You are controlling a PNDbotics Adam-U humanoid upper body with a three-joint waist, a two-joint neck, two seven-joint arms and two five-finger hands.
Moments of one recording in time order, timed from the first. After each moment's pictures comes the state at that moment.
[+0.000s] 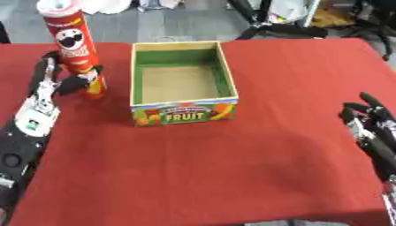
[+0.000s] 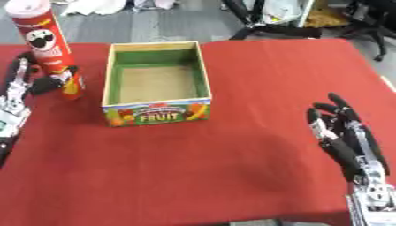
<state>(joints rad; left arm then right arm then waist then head) -0.79 0.44 0.08 -0.77 -0.40 -0.08 0.14 -0.18 -0.16 -0.08 -1.66 0.03 -0.05 0.08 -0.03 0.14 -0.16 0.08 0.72</state>
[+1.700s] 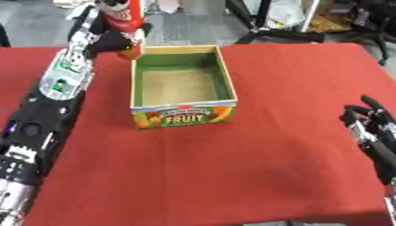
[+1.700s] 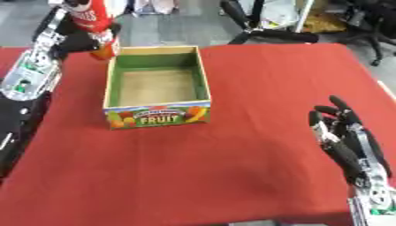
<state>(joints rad) -0.91 0.30 -0.05 -0.98 -0.05 -0.09 -0.14 -0.18 -0.15 -0.07 -1.65 0.02 -0.05 0.10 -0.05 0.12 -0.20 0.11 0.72</state>
